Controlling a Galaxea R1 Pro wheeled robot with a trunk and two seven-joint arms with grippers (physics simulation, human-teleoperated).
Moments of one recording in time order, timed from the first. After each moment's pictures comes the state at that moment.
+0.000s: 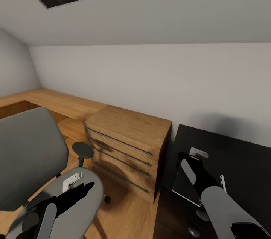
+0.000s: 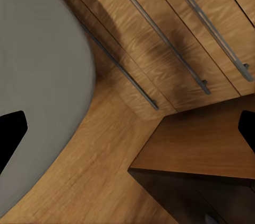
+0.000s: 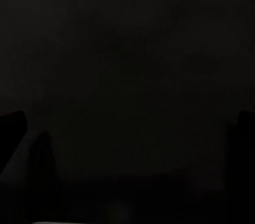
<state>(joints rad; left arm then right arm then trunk) -0.14 -0.08 0.28 -1.52 0.35 0.85 -0.07 -0.76 -0.01 0.01 -0.61 -0.38 0.25 -0.50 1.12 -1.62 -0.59</state>
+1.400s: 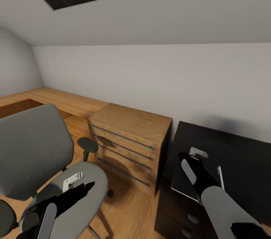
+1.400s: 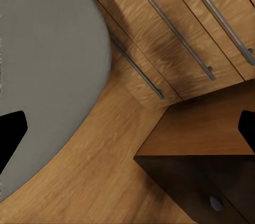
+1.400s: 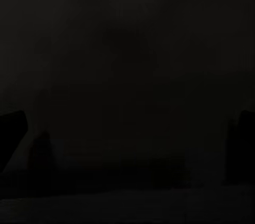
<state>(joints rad) -0.14 -0.08 0.28 -1.52 0.35 0.85 -0.07 -0.76 -0.01 0.01 -0.61 -0.37 0.25 -0.49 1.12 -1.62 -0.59</state>
